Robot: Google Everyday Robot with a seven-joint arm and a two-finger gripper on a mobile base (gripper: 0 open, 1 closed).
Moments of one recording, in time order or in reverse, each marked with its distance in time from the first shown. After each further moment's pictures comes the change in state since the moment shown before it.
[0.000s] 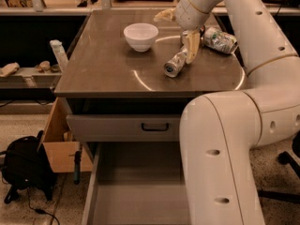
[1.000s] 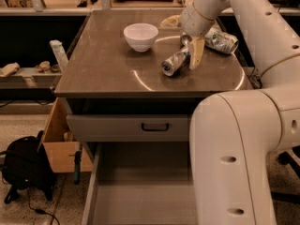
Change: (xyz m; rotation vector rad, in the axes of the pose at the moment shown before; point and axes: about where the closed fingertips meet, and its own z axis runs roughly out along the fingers) arm 0.013 0.022 0.006 -0.011 0.005 0.086
